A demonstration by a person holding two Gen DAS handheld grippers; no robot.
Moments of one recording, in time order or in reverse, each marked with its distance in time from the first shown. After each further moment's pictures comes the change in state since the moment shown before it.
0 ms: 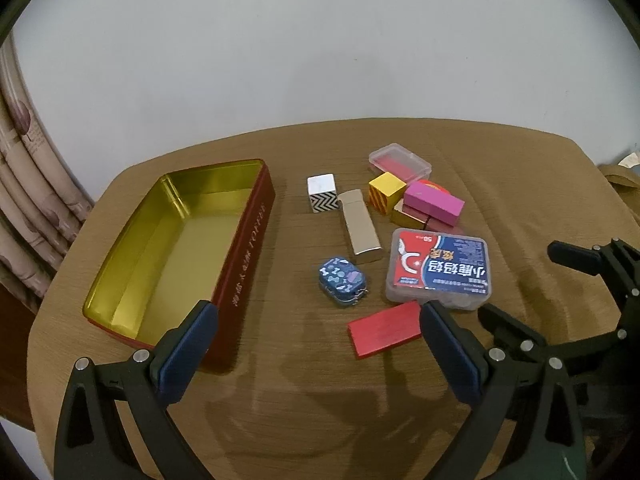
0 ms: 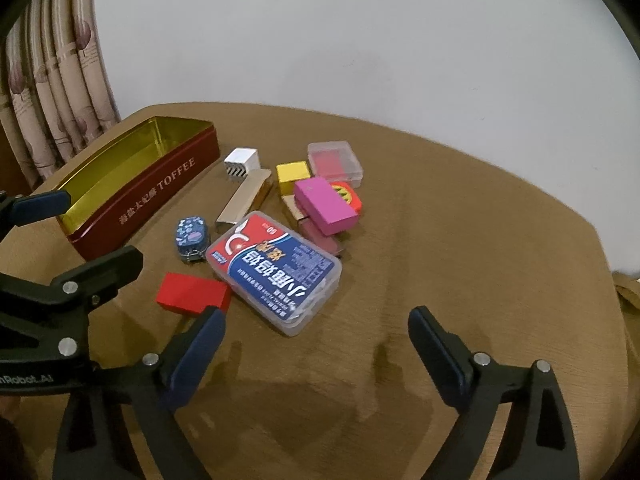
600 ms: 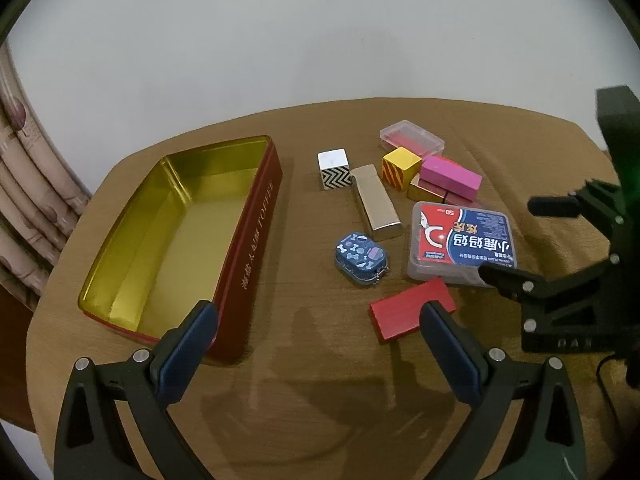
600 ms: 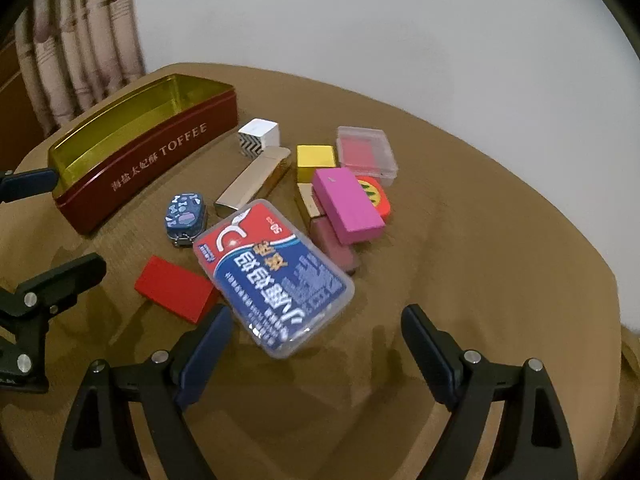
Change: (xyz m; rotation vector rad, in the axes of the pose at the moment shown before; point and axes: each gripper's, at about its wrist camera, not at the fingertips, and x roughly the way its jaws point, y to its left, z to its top) left arm 0.018 0.010 -0.012 0.019 0.043 -0.007; right arm 0.043 0.002 0.026 -0.205 0.085 0.070
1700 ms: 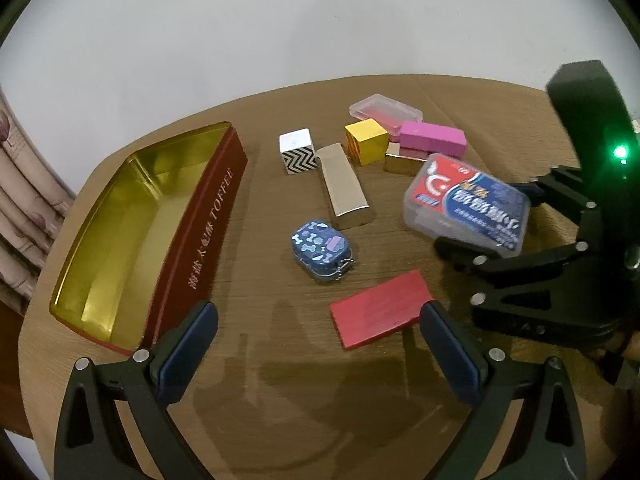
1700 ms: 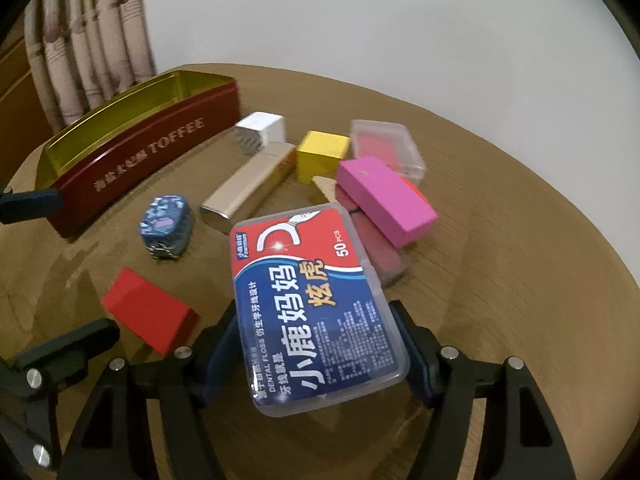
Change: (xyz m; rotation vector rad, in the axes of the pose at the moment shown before) left arm 0.031 -0.035 -0.002 0.045 0.045 -0.007; right arm 0.032 -0.002 -0.007 0.031 -0.046 0.013
